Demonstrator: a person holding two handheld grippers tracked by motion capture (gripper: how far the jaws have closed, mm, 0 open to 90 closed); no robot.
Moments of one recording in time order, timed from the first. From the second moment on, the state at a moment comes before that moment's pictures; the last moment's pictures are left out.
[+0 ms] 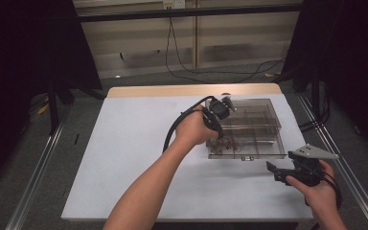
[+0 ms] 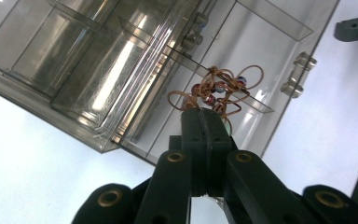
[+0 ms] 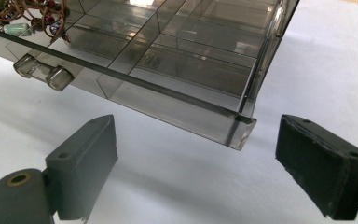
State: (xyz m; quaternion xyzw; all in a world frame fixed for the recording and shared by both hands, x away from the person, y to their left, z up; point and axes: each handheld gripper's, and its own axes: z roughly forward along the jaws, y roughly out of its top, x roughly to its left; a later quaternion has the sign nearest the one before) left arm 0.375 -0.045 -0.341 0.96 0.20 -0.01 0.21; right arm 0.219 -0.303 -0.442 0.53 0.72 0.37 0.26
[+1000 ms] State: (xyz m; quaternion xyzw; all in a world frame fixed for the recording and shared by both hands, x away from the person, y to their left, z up) left arm 0.373 -0.077 -0.370 0.96 0.17 -0.01 0.23; right arm 0.220 -0.302 -0.442 0.53 0.72 0.37 0.26
